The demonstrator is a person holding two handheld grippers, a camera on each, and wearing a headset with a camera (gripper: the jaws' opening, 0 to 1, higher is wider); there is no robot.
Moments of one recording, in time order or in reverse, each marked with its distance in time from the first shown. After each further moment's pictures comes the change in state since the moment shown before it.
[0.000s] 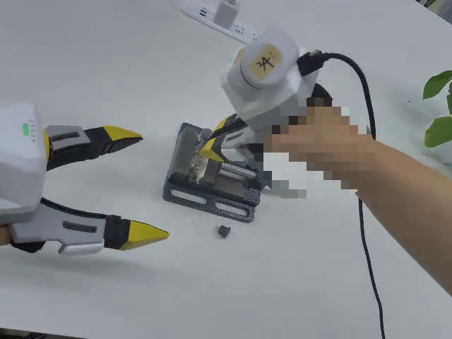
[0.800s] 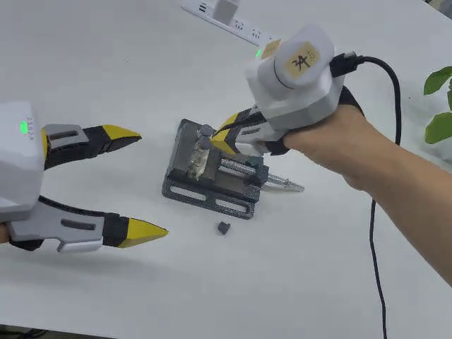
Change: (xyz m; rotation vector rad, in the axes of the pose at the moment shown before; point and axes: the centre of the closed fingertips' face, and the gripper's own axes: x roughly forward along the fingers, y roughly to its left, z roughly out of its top) left arm 0.001 -0.001 -0.002 -0.005 0.001 -0.007; right arm -0.007 -0.009 -0.002 -0.019 -0.077 -0.007
